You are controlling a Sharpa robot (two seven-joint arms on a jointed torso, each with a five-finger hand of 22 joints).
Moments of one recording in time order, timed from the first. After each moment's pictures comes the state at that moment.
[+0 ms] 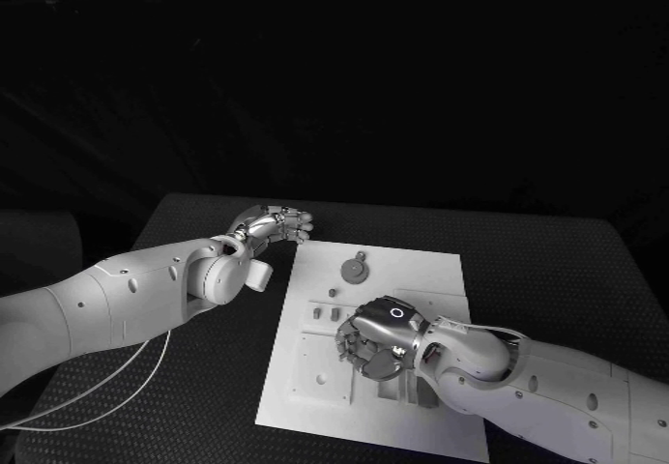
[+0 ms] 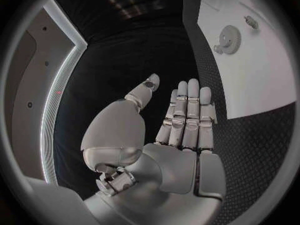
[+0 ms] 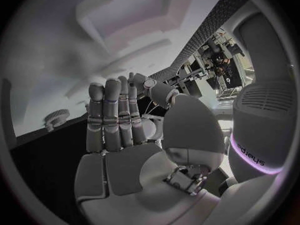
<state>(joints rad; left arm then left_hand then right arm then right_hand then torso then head) 1.23 -0.72 -0.12 1.17 -0.05 -0.16 0.35 1.04 -0.09 0.45 -0.28 0.06 0.88 0.16 0.26 0.50 1.22 0.11 0.08 0.18 0.97 0.09 0.53 0.52 0.05 0.74 -0.02 0.57 1.29 1.02 -0.62 -0.10 1.50 -1.79 -0.40 0.10 1.10 -0.20 0.93 -0.29 0.12 1.09 0.09 0.34 0.58 1.37 0.03 0.16 0.39 1.33 -0.07 0.62 0.99 0.22 1.11 0.04 0.72 1.31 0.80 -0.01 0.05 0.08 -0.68</state>
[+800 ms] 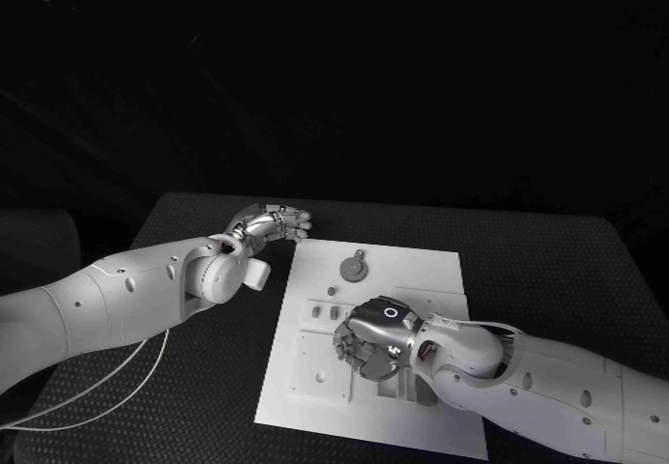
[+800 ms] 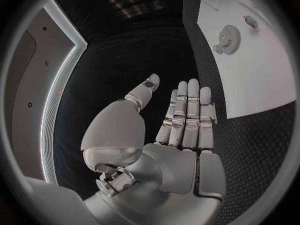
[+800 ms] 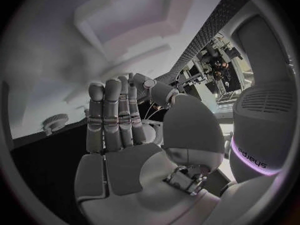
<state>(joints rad) 1.23 -0.72 -0.12 1.17 -0.05 -0.16 0.35 1.04 -0.09 0.45 -0.28 0.06 0.88 0.16 0.26 0.50 1.22 0.11 0.08 0.18 0.97 0.09 0.52 0.52 0.04 0.73 -0.02 0.57 1.29 1.03 -0.61 -0.10 1.49 -1.82 -0.35 0.08 1.10 -0.19 0.93 -0.29 0.12 1.09 0.08 0.34 0.59 1.37 0.02 0.16 0.39 1.33 -0.07 0.62 0.99 0.22 1.11 0.03 0.72 1.31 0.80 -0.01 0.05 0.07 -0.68</state>
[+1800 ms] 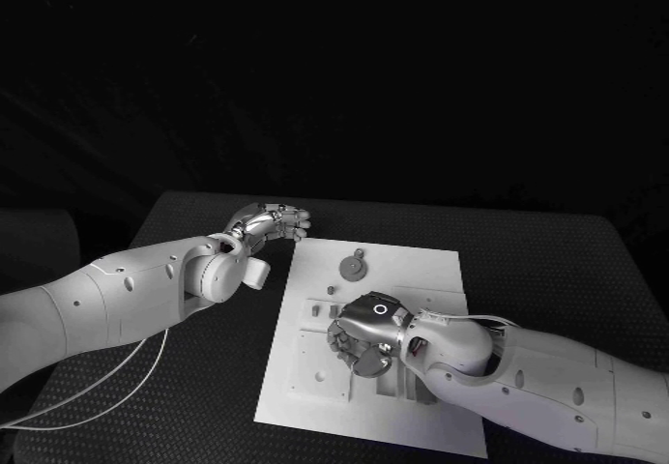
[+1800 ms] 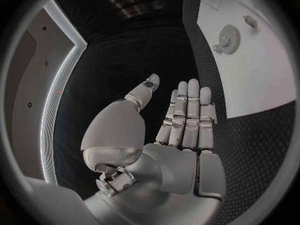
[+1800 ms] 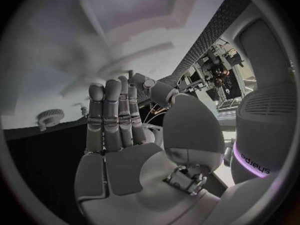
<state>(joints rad) 1.23 -0.72 -0.12 1.17 -0.05 -0.16 0.35 1.04 -0.09 0.45 -0.28 0.06 0.87 0.16 0.26 0.50 1.21 0.11 0.08 0.18 0.97 0.09 0.52 0.53 0.04 0.73 -0.02 0.57 1.29 1.05 -0.58 -0.10 1.51 -1.89 -0.29 0.02 1.10 -0.19 0.93 -0.29 0.12 1.09 0.08 0.34 0.59 1.37 0.03 0.16 0.40 1.33 -0.07 0.62 0.99 0.22 1.11 0.03 0.72 1.31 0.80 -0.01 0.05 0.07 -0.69</state>
